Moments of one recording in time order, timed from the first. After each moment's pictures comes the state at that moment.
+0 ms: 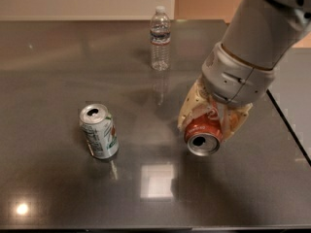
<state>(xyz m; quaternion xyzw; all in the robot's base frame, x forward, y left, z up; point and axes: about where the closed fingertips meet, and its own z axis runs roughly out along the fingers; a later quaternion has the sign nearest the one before) 0.382 -0.090 0.925 -0.99 0.08 0.04 0.13</state>
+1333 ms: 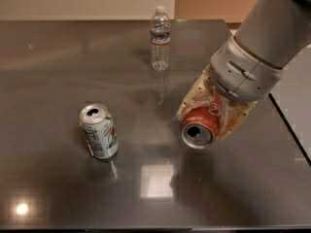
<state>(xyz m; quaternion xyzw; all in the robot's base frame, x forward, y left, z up) 0.390 -0.089 0.934 -0.96 0.19 0.05 0.19</state>
